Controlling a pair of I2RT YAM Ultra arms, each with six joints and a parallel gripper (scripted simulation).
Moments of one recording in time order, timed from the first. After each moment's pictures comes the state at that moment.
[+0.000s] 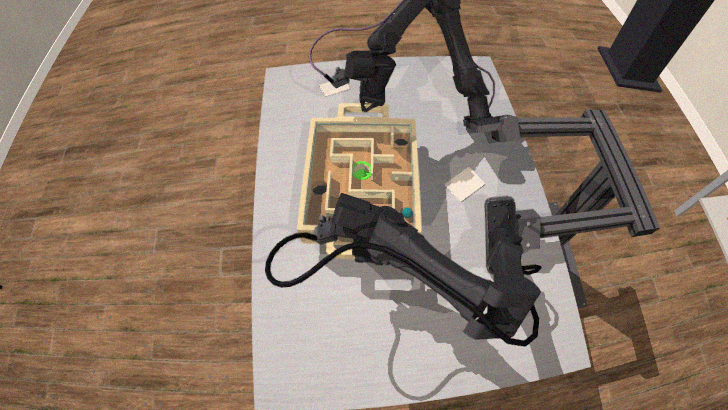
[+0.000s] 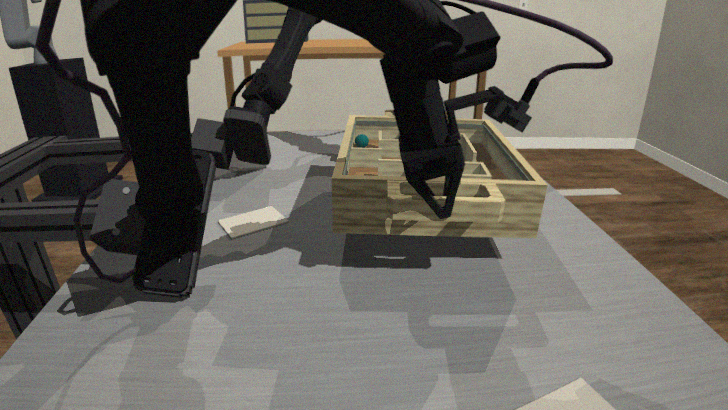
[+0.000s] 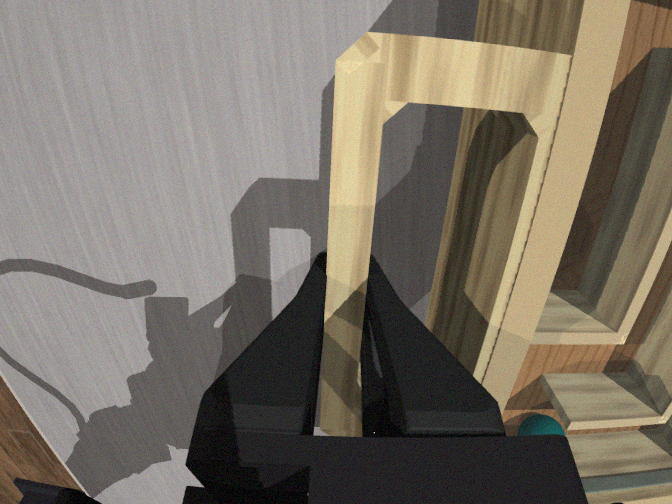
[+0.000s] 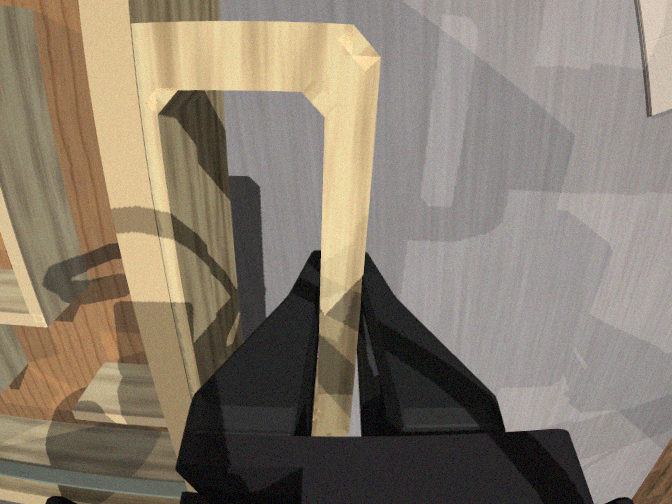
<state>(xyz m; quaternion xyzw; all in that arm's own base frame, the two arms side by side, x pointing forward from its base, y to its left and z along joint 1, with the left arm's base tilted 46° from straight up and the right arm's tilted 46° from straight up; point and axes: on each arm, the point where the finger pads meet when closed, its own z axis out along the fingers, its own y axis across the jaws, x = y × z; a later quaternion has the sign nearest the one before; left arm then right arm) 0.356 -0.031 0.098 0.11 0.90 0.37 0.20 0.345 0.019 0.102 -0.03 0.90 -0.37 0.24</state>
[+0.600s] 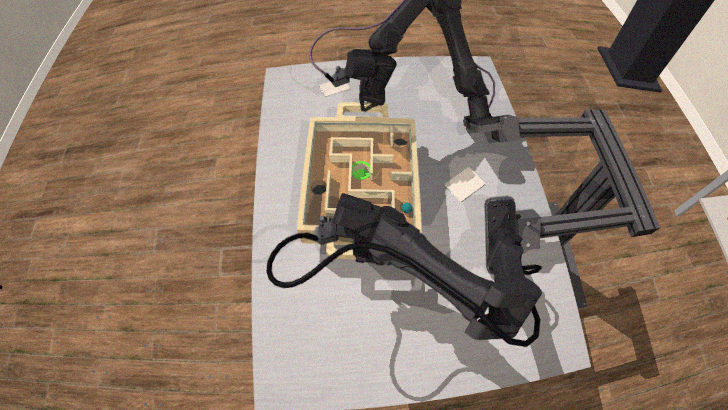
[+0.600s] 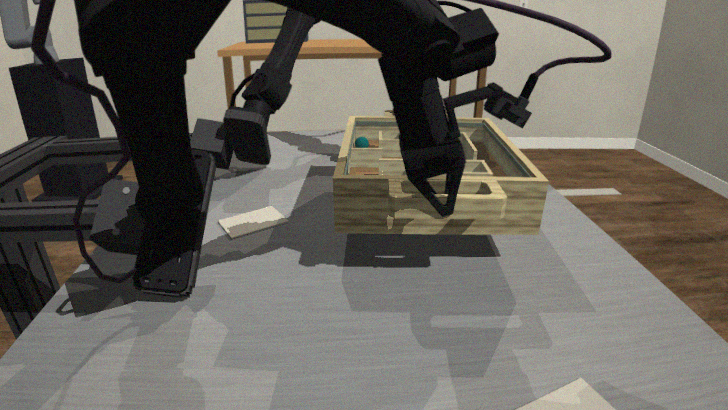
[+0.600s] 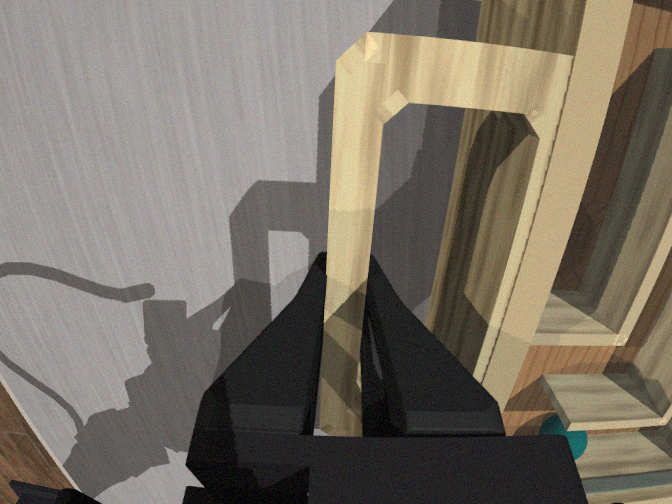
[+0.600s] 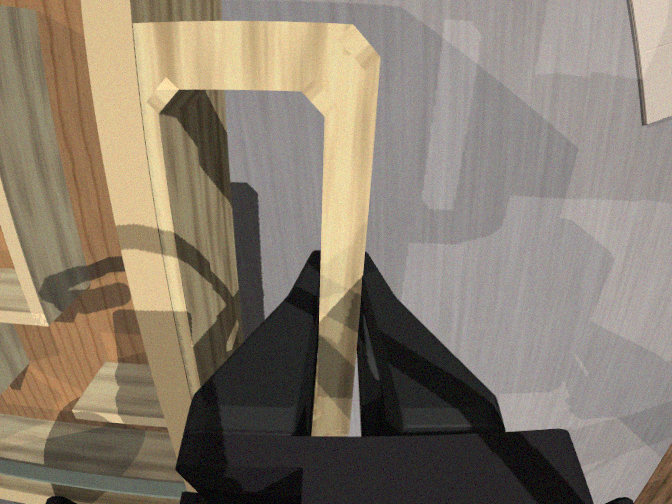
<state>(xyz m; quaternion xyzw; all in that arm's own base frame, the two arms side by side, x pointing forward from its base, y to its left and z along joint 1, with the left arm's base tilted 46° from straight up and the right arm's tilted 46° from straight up) 0.355 -0.031 0.099 0.11 0.90 0.37 0.21 0.347 0.022 0.104 -0.03 0.89 -0.37 0.24</state>
